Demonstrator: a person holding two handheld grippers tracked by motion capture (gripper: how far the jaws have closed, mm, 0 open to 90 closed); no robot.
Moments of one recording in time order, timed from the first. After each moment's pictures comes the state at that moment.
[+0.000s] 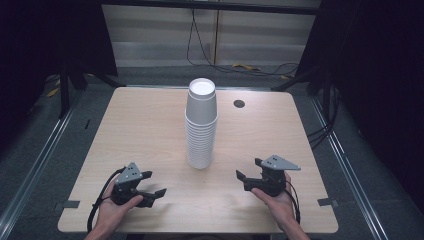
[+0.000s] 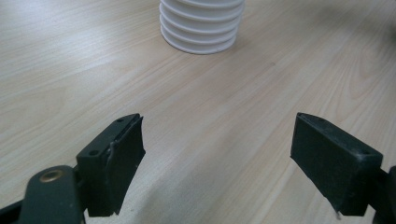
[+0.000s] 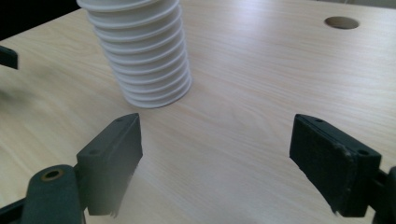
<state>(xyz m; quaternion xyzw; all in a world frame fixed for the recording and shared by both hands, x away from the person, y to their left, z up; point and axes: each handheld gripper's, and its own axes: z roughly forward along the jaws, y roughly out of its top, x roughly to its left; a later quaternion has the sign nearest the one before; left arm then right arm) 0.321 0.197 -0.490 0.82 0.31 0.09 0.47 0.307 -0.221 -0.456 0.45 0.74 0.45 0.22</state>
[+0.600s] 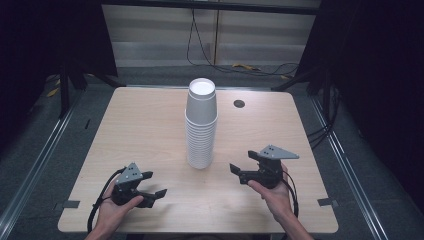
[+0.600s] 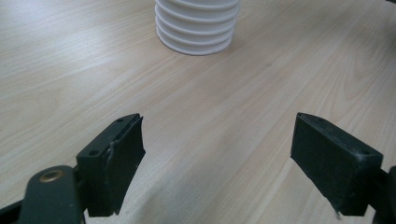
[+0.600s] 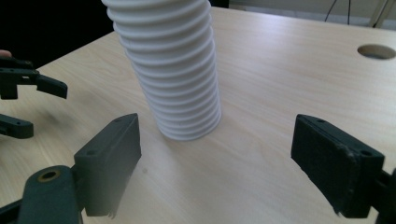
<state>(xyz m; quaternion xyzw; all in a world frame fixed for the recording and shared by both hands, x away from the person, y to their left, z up) 0.321 0.196 -0.490 0.82 0.31 0.09 0.47 0.319 -0.207 -0.424 0.42 0.75 0.48 0.19</state>
